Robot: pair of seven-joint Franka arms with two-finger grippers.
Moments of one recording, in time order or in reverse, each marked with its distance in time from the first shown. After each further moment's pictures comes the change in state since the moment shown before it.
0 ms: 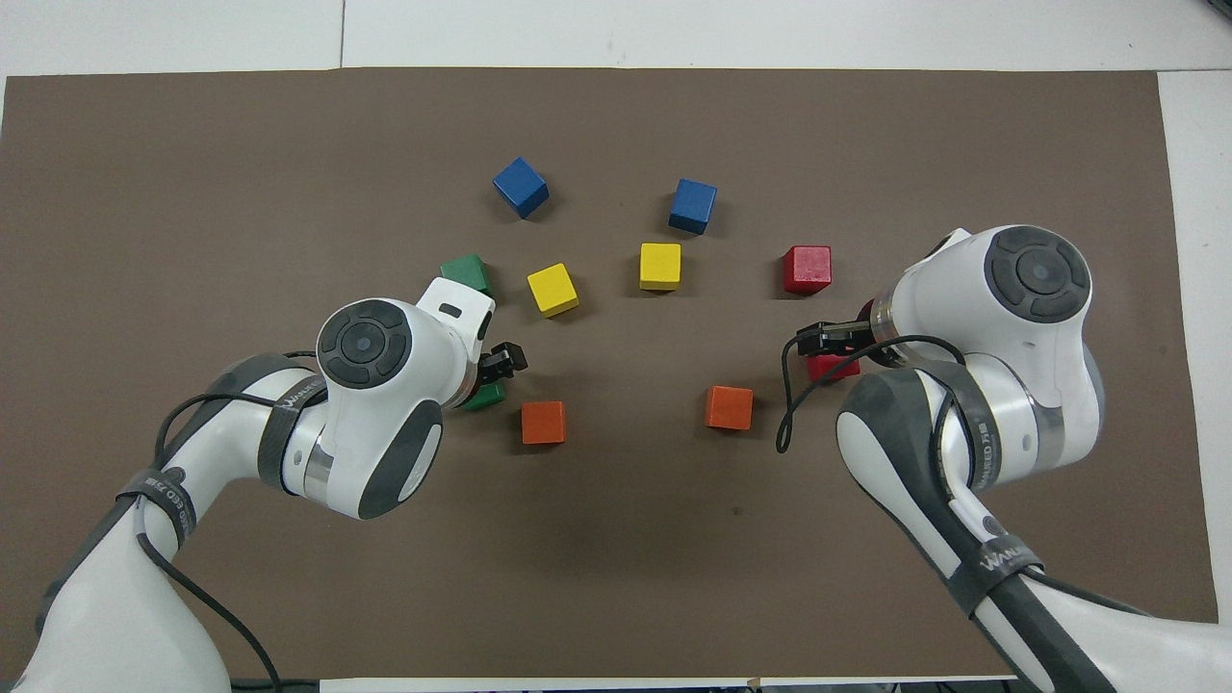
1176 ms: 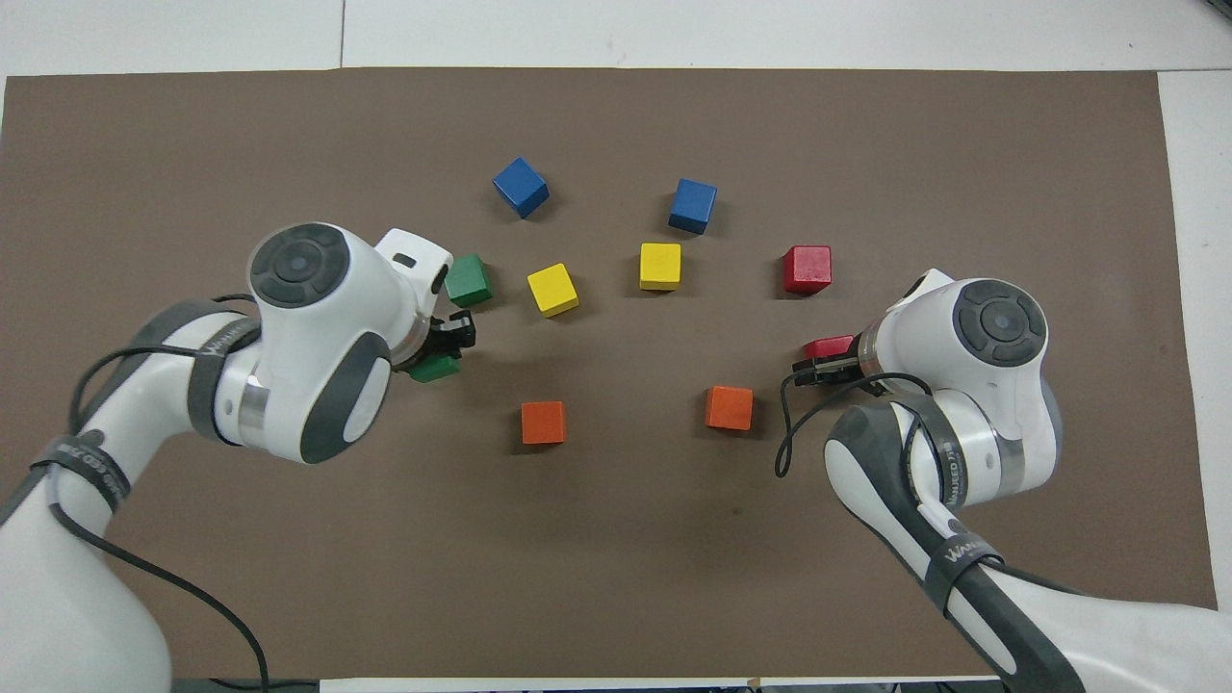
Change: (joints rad) left arm 0.112 0.009 0.027 0.181 0.002 -0.250 0.195; right arm -0.004 0.034 -0.003 -0.114 -0.002 0.164 -0.069
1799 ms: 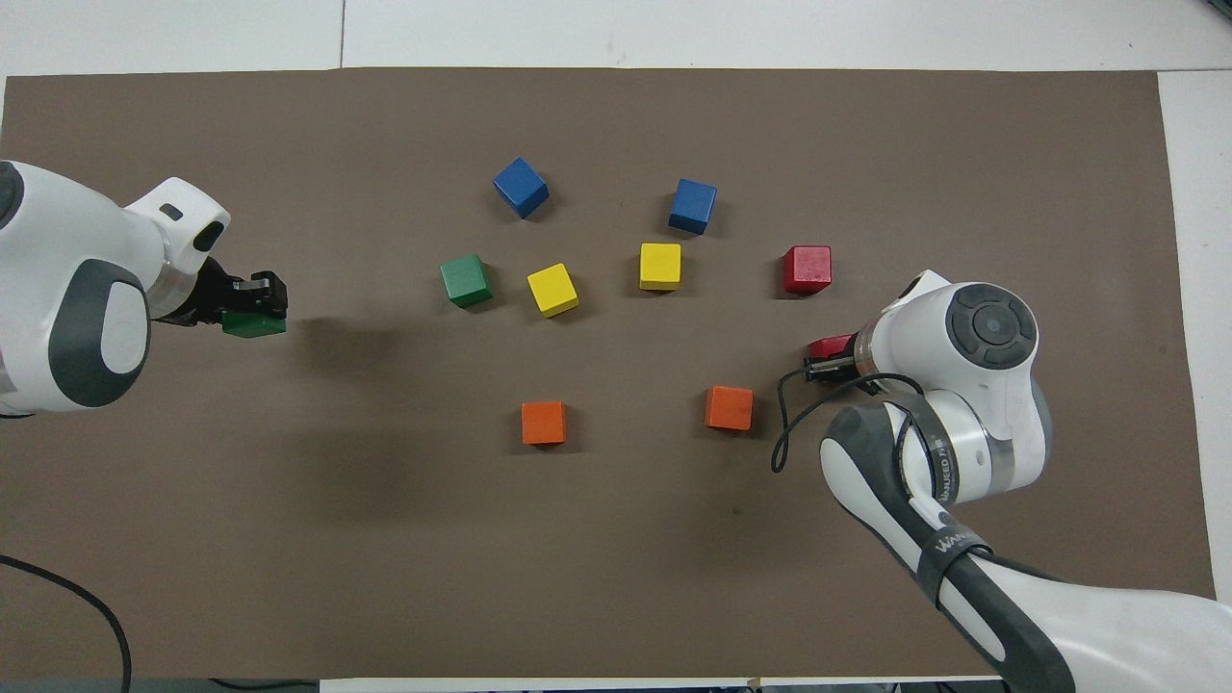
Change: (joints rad) left arm 0.324 0.011 0.005 0.040 0.000 0.020 0.460; right arm -0.001 0.022 0.000 -0.005 0.000 0.032 -0.001
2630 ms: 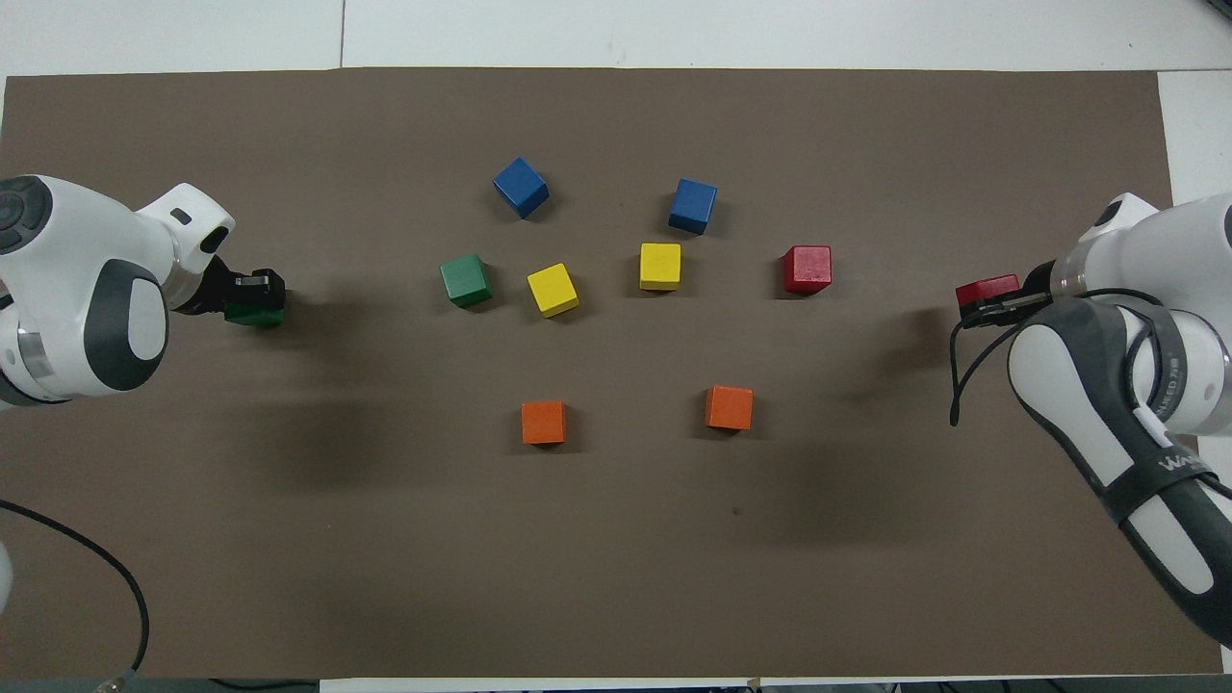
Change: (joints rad) left arm 0.041 0.122 -0.002 0.012 0.009 0.132 0.093; right arm -0.307 -0.004 -0.007 0.189 -0.003 -0.175 -0.361
